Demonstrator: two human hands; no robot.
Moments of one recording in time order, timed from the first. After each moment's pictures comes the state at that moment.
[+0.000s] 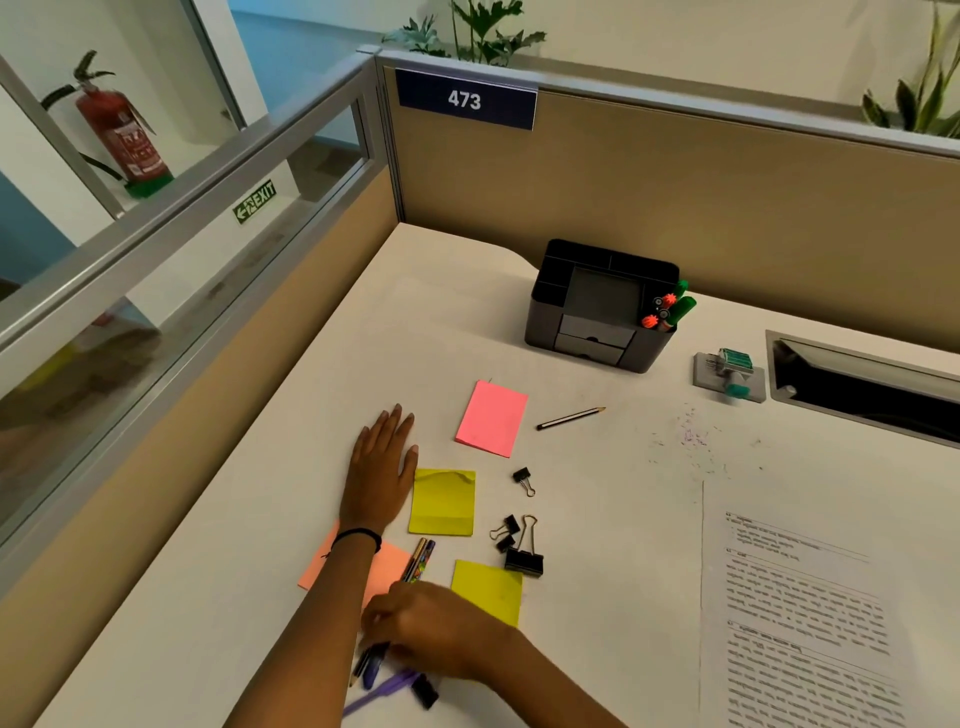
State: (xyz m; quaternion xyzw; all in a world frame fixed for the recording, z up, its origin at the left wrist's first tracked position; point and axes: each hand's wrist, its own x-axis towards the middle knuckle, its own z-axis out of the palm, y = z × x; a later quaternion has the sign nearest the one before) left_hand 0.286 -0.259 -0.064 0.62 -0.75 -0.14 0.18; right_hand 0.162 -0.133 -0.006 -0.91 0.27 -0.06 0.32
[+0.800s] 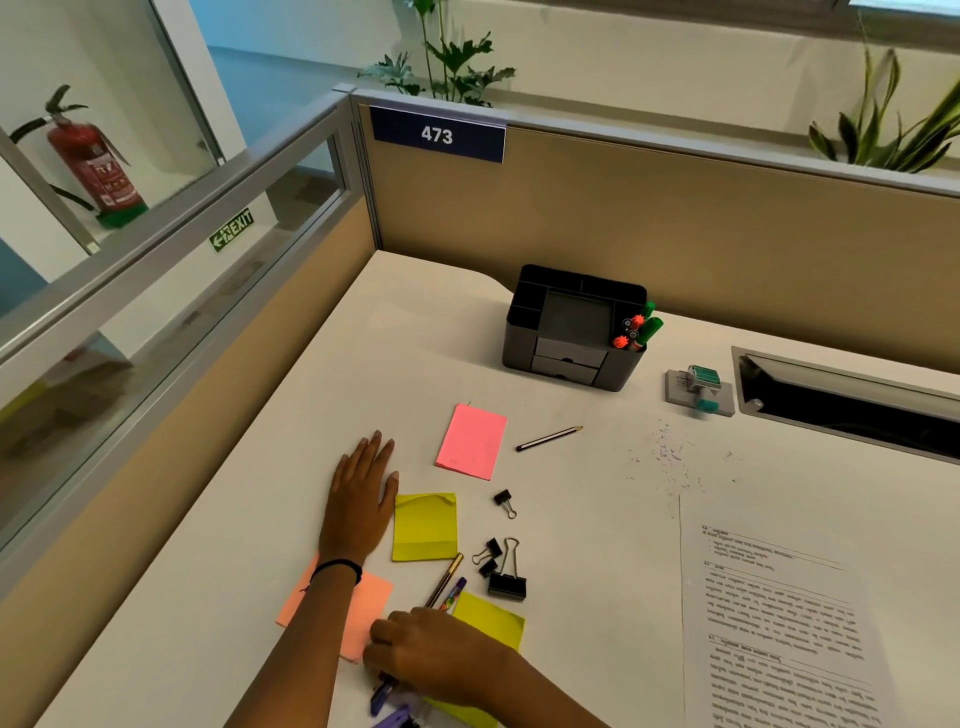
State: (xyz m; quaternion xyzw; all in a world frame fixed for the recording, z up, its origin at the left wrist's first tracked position) left_hand 0.286 -0.258 -0.059 0.62 -0.75 -0.13 0.16; right_hand 0.150 -0.135 -0.002 -0.94 0.26 0.01 0.23
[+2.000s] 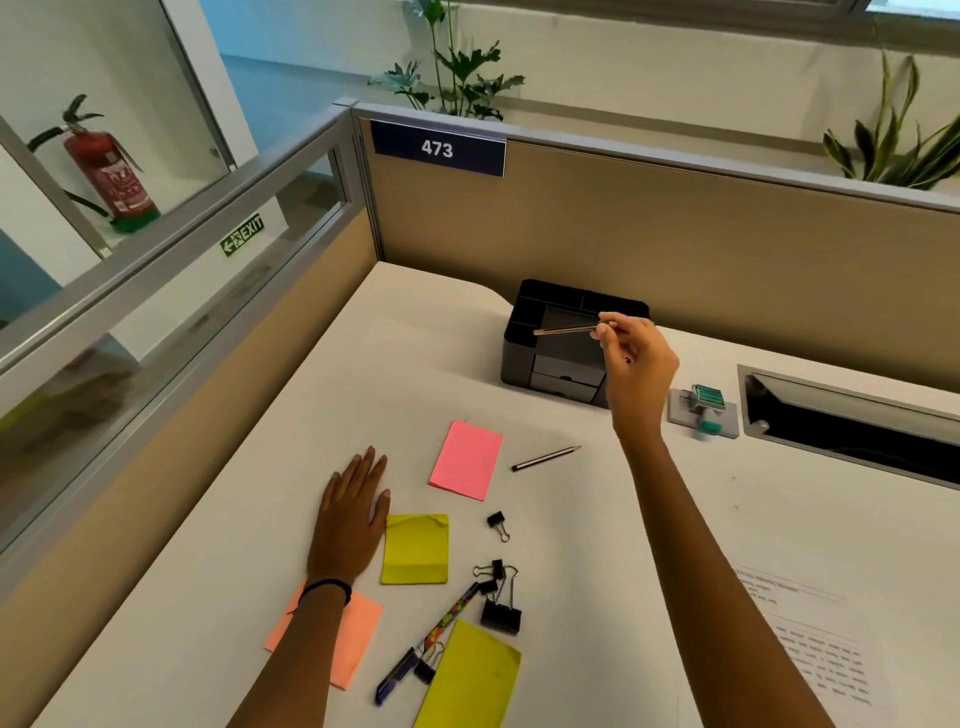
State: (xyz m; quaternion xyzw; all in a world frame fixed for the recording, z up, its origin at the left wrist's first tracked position) left_hand 0.284 -0.258 -0.053 0.63 -0.75 -0.14 0.14; right_hand -0.032 -0.316 0.105 -0.51 0.62 -0.59 0.09
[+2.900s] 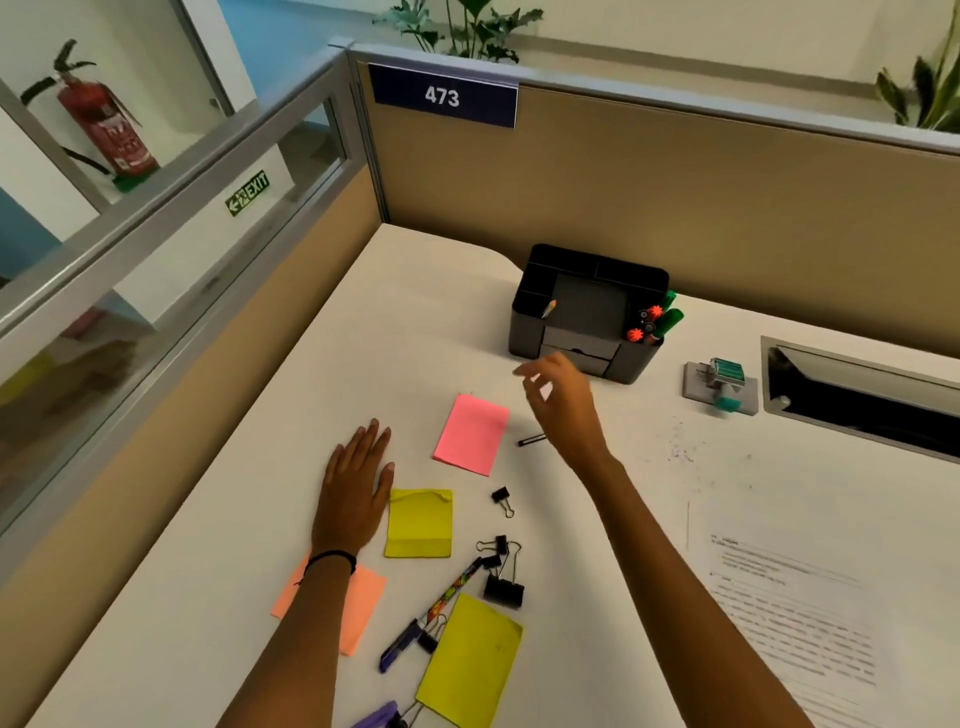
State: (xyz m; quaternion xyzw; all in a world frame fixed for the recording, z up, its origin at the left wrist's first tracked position) left_hand 0.283 -0.259 -0.052 0.63 -0.75 -0.14 0.15; right_hand 0.012 -0.304 0.038 -0.67 0.60 -0.38 0.20
